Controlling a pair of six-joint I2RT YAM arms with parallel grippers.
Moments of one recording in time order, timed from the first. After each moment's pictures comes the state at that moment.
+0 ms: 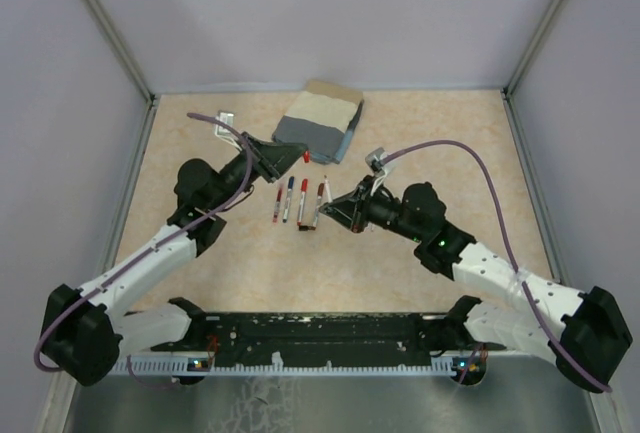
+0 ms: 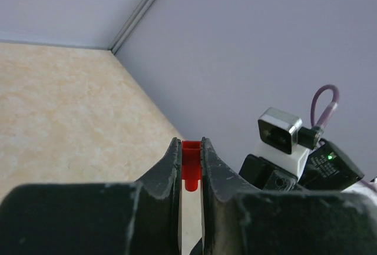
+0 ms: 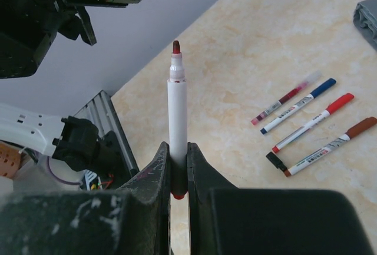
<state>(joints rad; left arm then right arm) -0.55 1.11 0.72 0.66 0.32 -0.81 0.78 0.97 0.60 0.32 -0.28 0.49</state>
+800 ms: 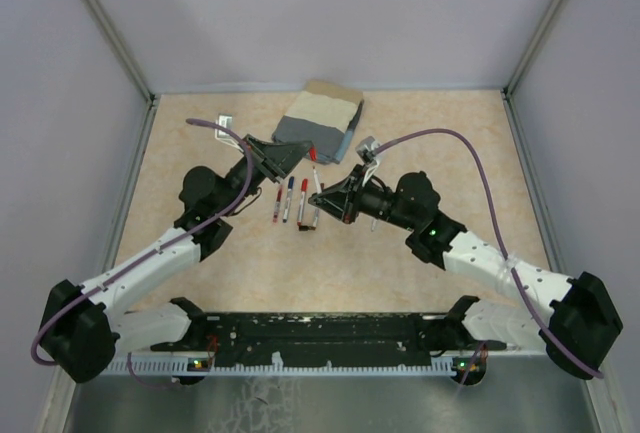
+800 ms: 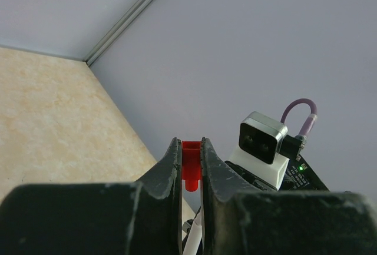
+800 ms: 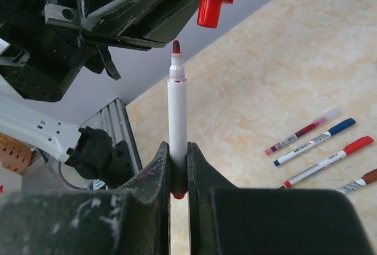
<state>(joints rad) -0.64 1.11 0.71 0.76 0.16 -0.95 0.78 1.07 0.69 0.42 -0.37 0.46</state>
